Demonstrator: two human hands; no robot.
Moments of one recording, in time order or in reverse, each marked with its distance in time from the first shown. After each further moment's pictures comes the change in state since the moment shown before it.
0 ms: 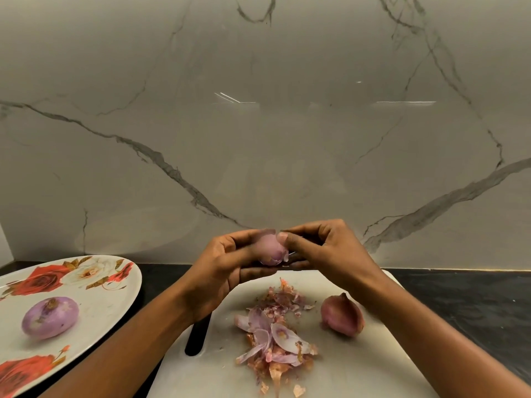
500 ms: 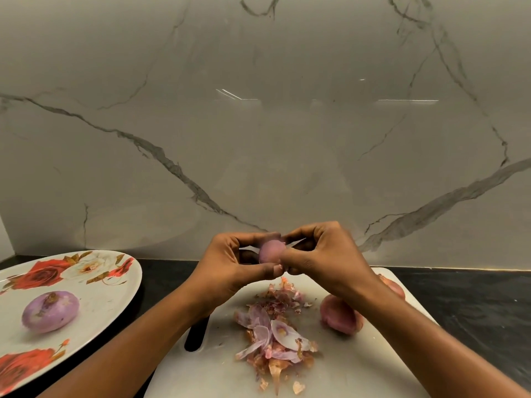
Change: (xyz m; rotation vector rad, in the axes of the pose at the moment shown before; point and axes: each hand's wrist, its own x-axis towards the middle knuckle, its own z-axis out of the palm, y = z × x) left_hand 0.000 -0.012 0.001 0.425 0.093 0.160; right_hand -0.007 0.001 0.010 -0.192 0.062 0.010
